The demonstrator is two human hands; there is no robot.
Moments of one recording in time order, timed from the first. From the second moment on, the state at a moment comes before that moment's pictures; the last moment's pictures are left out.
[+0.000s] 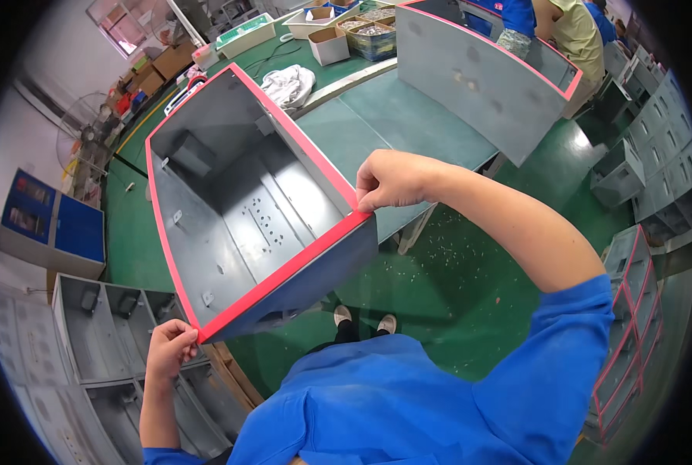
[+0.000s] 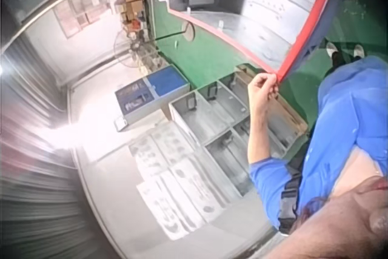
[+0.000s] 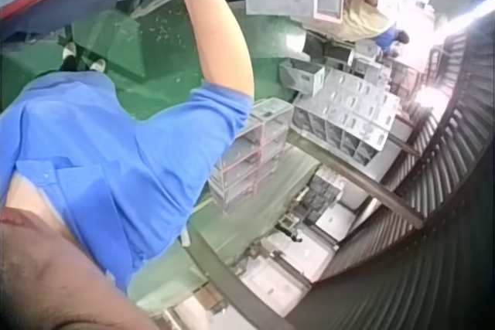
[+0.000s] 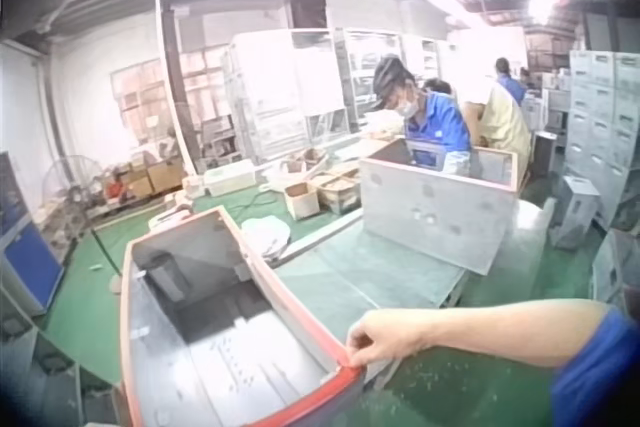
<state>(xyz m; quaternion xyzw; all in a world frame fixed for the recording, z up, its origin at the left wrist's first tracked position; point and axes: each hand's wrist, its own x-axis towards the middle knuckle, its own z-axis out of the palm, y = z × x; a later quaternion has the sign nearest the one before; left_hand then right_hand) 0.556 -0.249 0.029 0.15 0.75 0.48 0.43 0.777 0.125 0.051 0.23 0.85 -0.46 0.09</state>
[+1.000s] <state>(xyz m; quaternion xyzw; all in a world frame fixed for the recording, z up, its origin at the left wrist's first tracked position) 0.559 -0.251 0.022 0.15 0.73 0.52 0.41 0.771 0.139 0.049 0.21 0.85 -0.47 0.13</state>
